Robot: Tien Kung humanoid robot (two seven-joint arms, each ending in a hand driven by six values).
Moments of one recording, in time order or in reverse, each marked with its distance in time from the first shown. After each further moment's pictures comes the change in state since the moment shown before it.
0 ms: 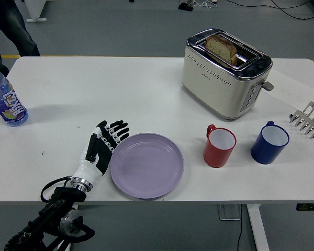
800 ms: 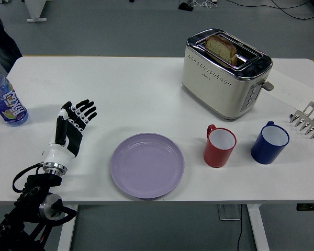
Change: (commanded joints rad) left arm 0.026 0.000 -0.293 -0.067 0.125 0.008 0.067; right arm 0.006 -0.001 -0.014 -0.003 0.027 0.002 0.009
